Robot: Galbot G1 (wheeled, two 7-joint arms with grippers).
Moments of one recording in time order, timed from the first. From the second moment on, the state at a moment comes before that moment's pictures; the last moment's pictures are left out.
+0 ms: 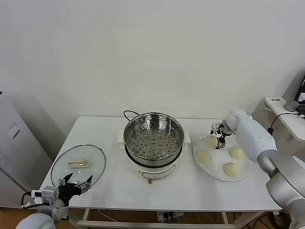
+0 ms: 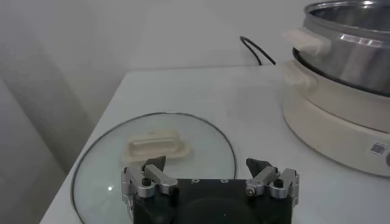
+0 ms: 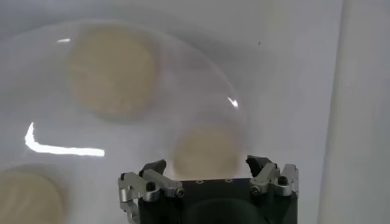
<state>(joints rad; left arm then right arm) 1.52 -0.99 -0.57 -2.03 -0.55 0.48 -0.13 0.01 1.11 -0.43 0.44 -0.55 0.18 -0.96</state>
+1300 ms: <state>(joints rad) 1.55 -1.00 -0.58 -2.08 -0.55 0.48 -0.14 0.46 1.11 -0.80 0.78 -0.10 0.58 -1.17</state>
